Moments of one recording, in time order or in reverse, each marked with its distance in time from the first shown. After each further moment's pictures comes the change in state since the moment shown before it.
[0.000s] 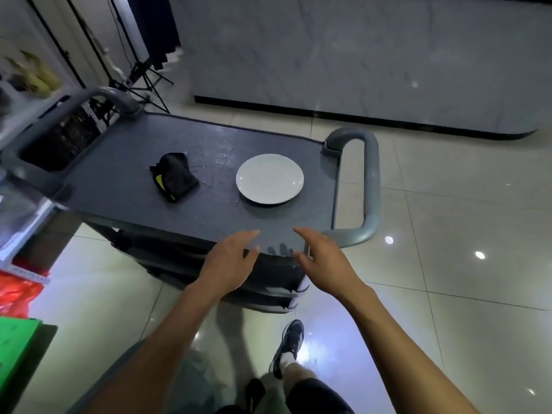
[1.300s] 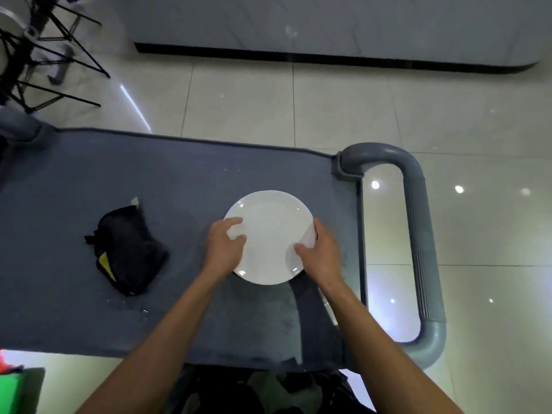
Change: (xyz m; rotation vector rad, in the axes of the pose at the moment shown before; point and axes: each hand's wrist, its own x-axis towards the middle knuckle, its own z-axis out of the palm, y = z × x) left_hand 0.303 -0.053 0.005 -0.419 -0.030 -0.378; right_hand 0.270 0.048 0.032 0.467 0.207 0.630
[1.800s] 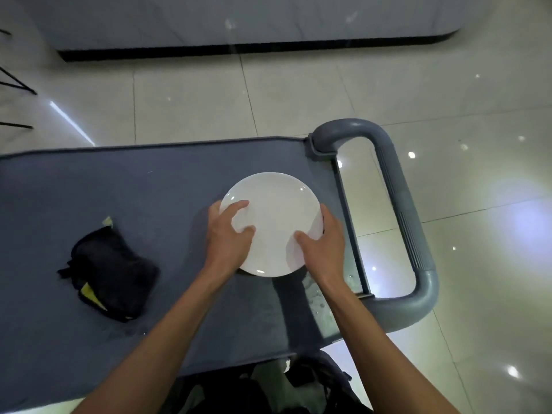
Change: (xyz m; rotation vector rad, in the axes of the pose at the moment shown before) left_hand -0.003 0.021 -0.002 0.027 -0.118 0.295; right_hand -0.044 -0.008 0.007 0.193 0.351 0.061
